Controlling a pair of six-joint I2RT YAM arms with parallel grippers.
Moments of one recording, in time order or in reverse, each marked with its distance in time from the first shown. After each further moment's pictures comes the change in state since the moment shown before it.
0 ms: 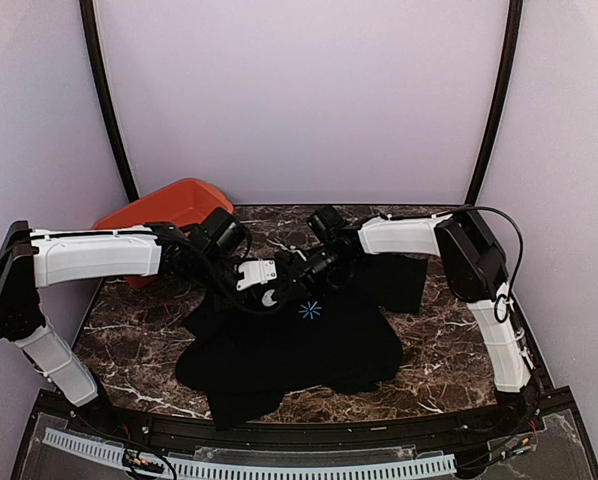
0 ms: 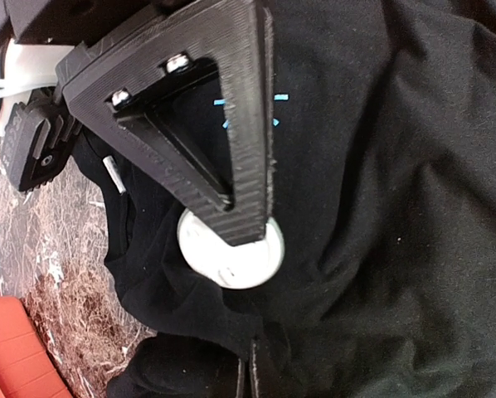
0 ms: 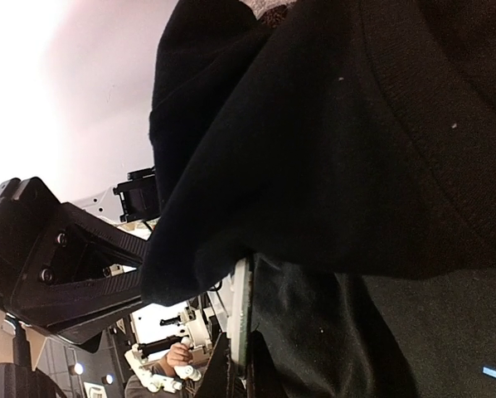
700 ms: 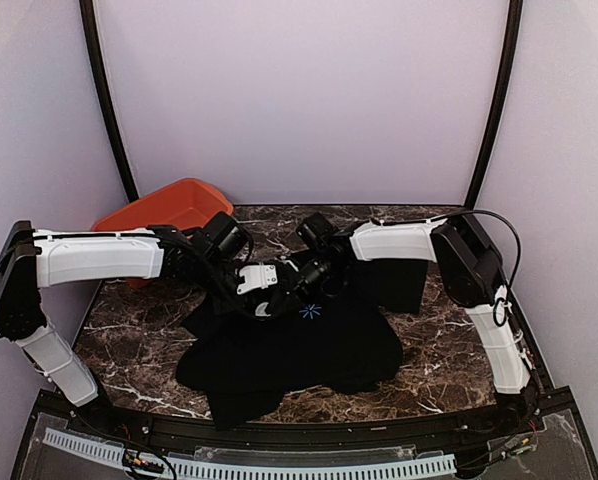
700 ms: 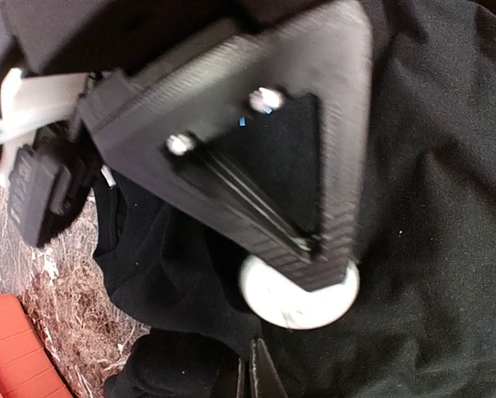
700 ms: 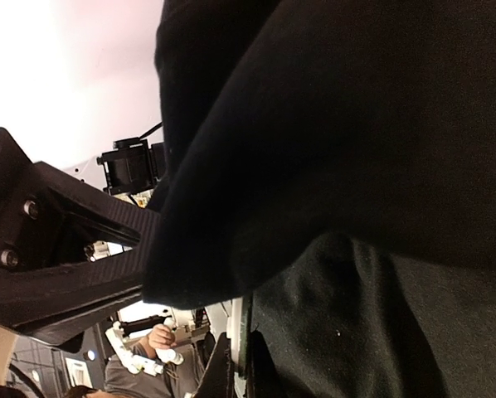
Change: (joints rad) left arm -0.010 0.010 -0.012 0.001 -0.025 0.006; right arm 0.054 0.000 0.000 -0.052 0.005 -0.088
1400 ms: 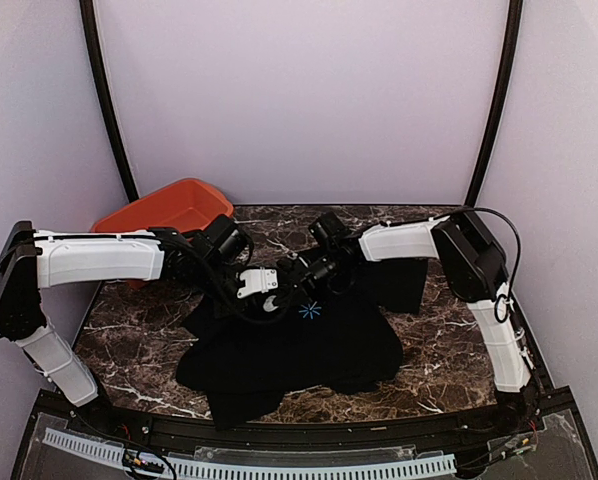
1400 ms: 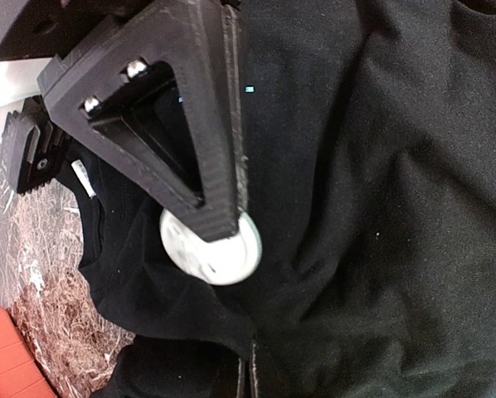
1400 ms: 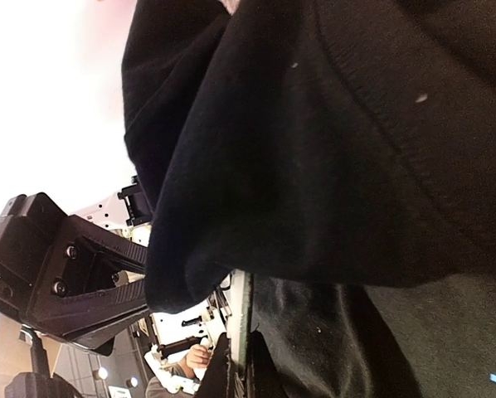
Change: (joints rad) left arm -0.005 0.000 -0.014 0.002 0.047 0.023; right arm -0.056 0.000 -0.078 0.159 -0.033 0.195
